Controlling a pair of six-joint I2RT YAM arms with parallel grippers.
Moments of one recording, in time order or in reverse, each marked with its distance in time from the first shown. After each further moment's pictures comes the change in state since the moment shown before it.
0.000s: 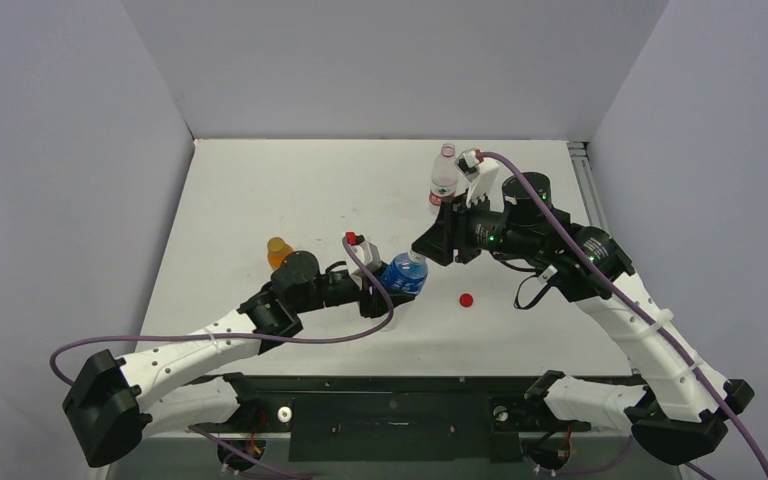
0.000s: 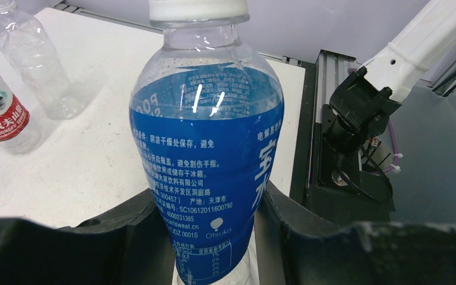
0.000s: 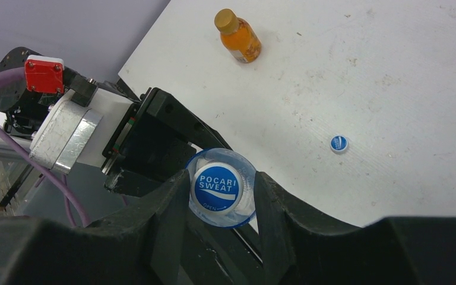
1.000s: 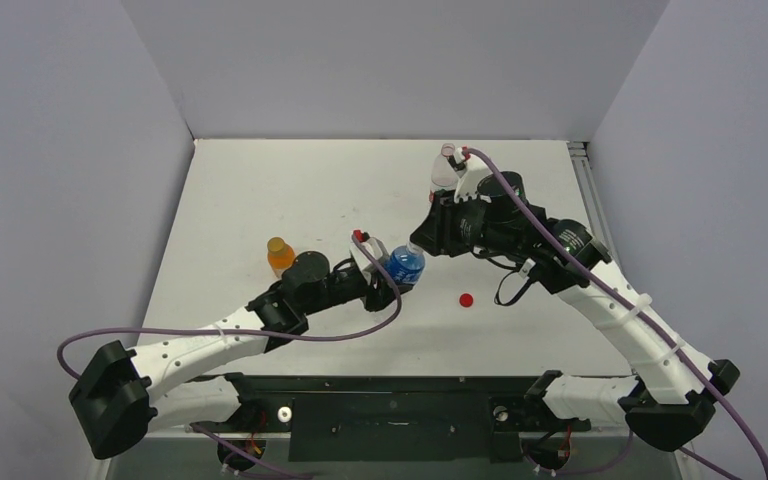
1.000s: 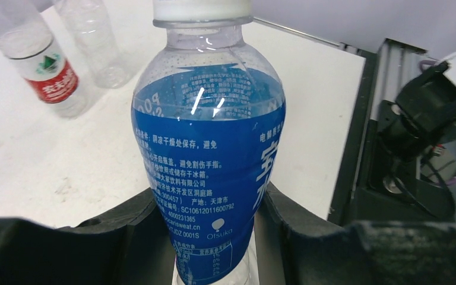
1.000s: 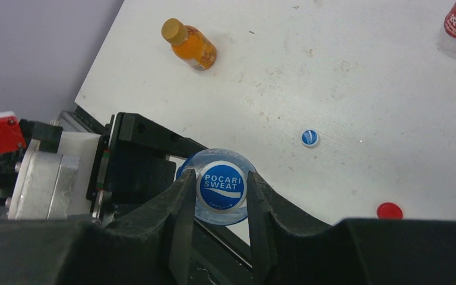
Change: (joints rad) left arm -0.007 0.049 0.001 -0.019 -0.151 0.034; right arm 0.045 0.056 -0.006 -0.011 0.187 0.050
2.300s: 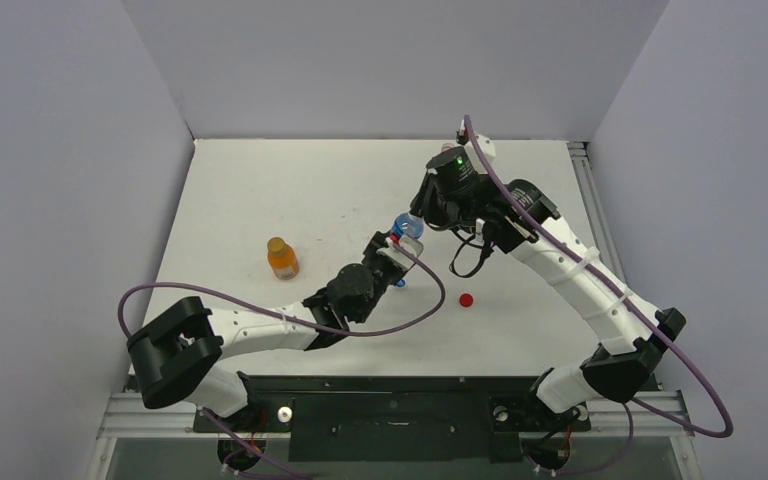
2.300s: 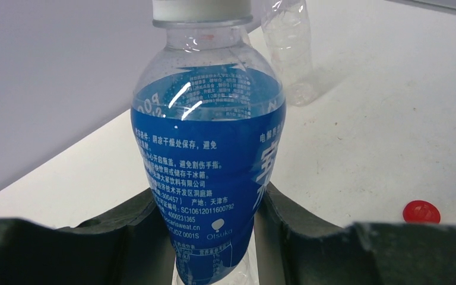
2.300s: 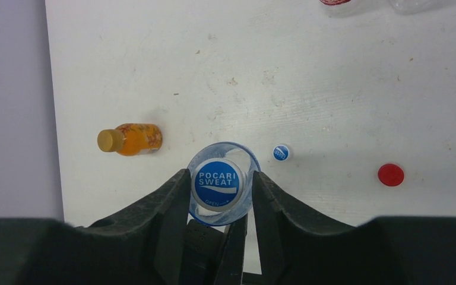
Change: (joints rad) left arm -0.164 0.345 0.059 0.388 -0.822 0.376; right arm 0.035 0.305 0.286 -0.211 0.486 0.455
